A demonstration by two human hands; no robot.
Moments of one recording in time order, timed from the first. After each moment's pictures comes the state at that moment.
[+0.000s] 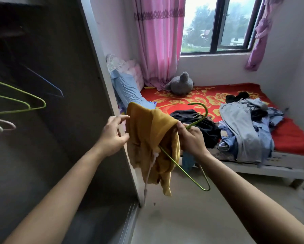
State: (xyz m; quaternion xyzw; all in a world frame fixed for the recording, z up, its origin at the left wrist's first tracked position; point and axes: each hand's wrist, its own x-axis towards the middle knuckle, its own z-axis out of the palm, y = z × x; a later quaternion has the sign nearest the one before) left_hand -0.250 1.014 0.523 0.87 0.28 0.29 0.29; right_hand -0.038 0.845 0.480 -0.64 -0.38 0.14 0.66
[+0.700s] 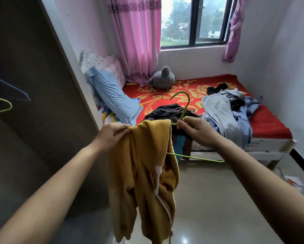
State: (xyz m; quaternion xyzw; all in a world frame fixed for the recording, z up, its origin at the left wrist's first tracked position) left_hand -0.190 1.033 0.501 0.94 0.13 0.23 0.21; right_hand 0.042 0.796 0.487 -0.74 -0.52 0.04 0.42
